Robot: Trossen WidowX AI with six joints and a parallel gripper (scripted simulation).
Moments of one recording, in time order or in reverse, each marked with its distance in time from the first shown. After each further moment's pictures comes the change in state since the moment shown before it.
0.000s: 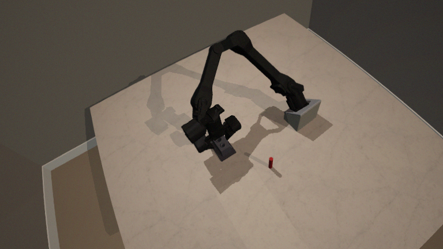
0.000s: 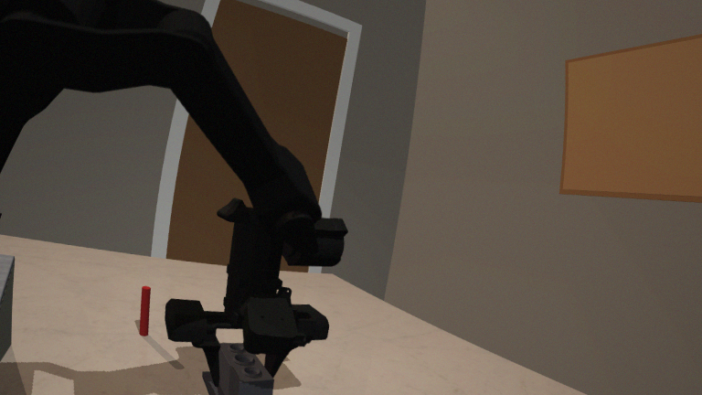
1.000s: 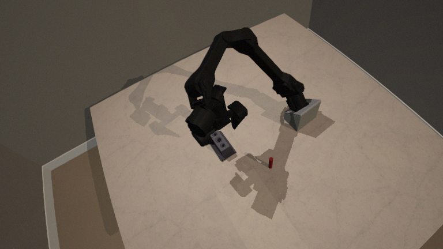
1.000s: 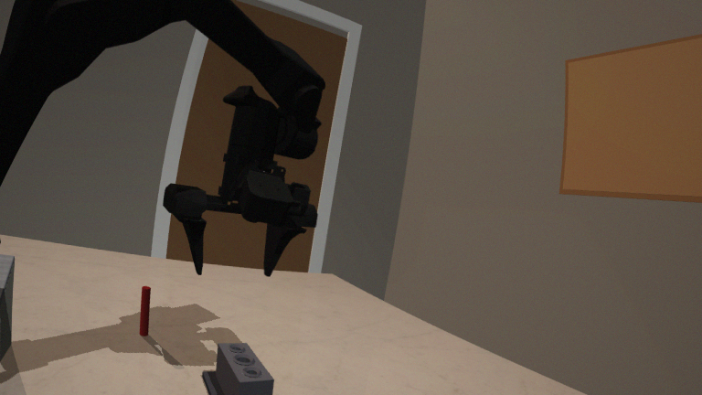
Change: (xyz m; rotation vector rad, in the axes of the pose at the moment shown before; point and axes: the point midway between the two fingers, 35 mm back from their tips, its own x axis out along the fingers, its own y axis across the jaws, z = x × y) arm -0.126 -0.009 -0.049 -0.111 0.033 0.016
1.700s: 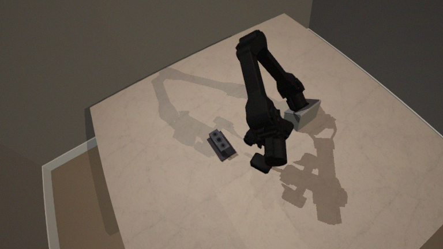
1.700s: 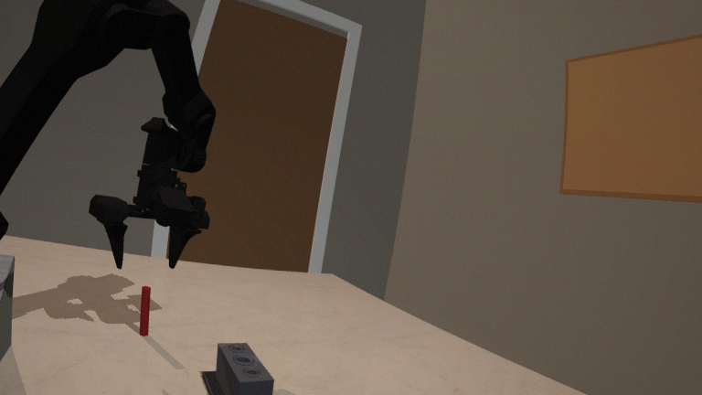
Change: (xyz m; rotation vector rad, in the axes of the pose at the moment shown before) arm 0.041 -0.089 -0.149 -0.324 -0.013 -0.033
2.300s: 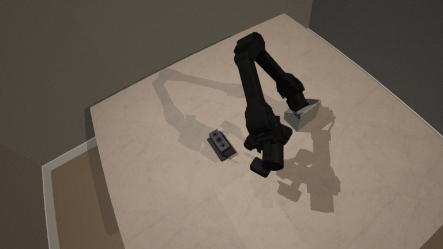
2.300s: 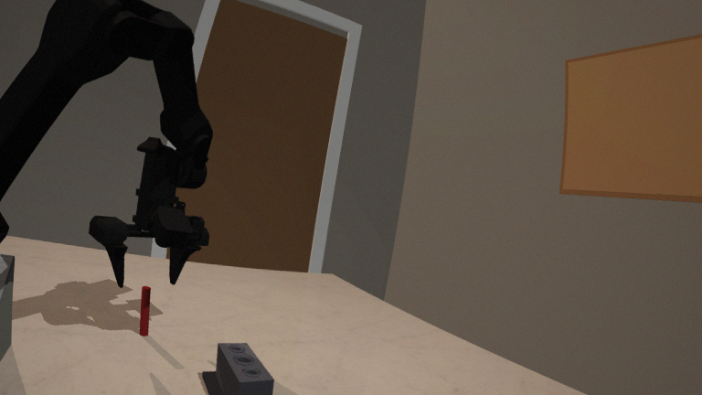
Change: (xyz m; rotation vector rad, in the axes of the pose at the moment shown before) arm 0.029 0.004 0.000 0.003 0.003 0.013
